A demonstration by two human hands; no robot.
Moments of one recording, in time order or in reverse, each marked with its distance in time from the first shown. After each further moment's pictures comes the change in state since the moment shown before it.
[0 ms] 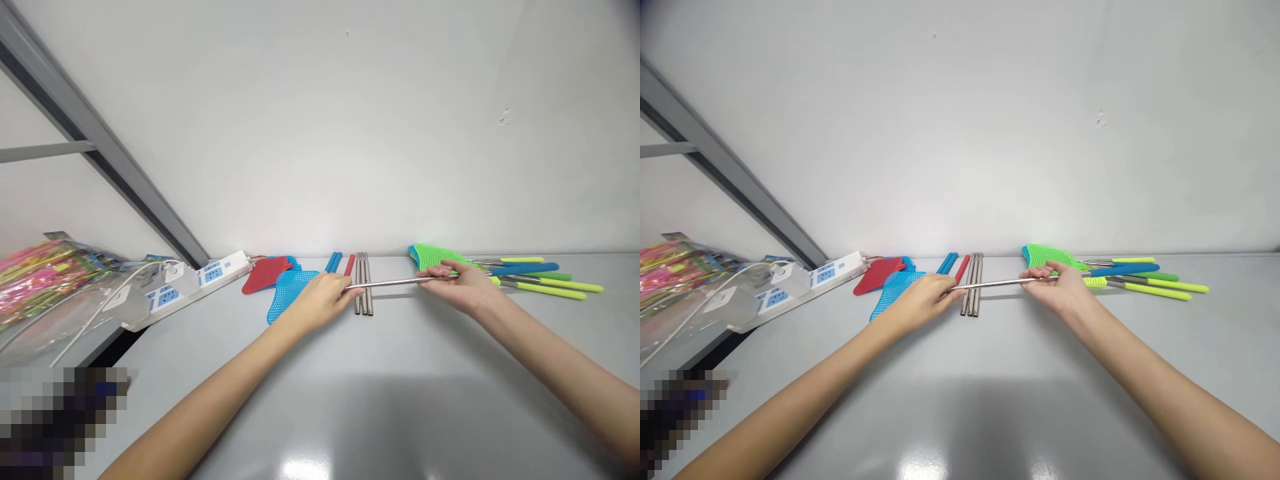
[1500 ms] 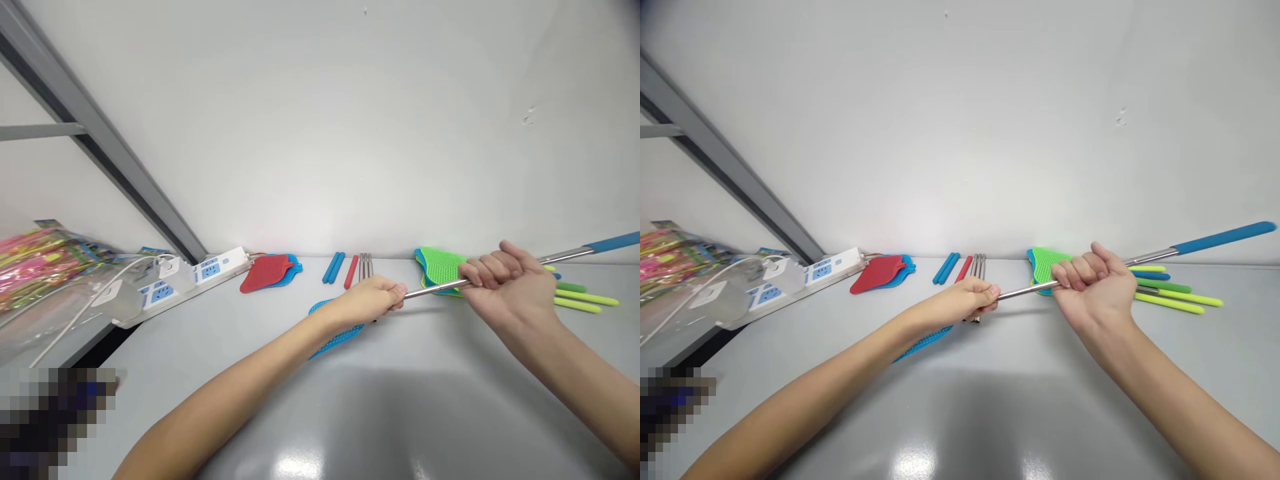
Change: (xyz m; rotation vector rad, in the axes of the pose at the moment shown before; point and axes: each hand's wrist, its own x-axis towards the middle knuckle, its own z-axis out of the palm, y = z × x) left_hand 0.035 0.038 -0.008 -0.951 -0.369 -0.190; right_hand -0.023 -0.008 -0.004 -0.095 -0.382 -0.499
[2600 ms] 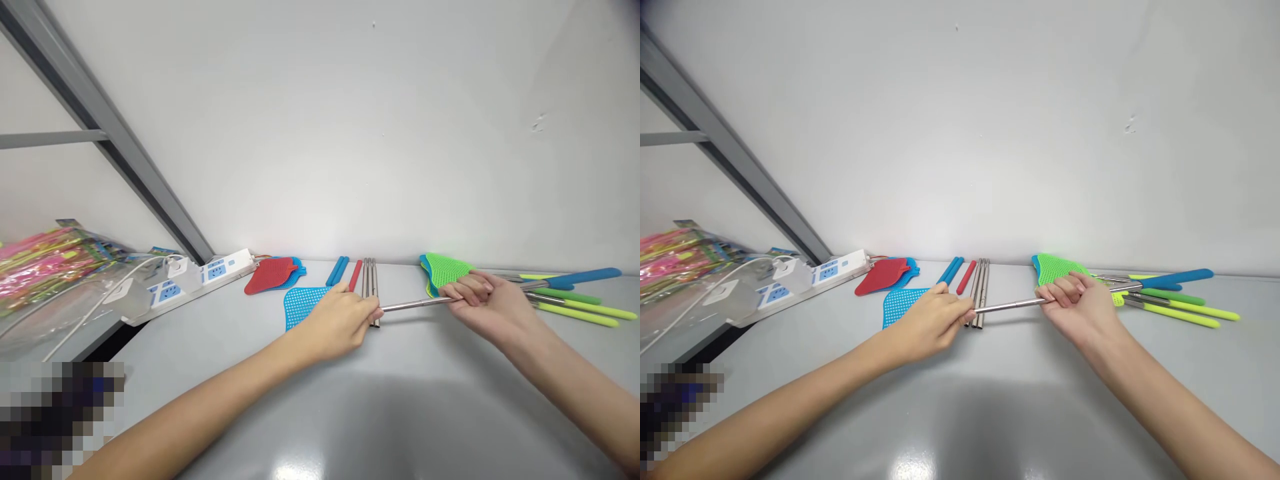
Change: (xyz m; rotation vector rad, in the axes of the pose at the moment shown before) left_hand -0.039 -0.019 -0.005 0.996 0.273 0.291; right_hand 0.008 0.014 -0.007 -0.028 0.205 0.306
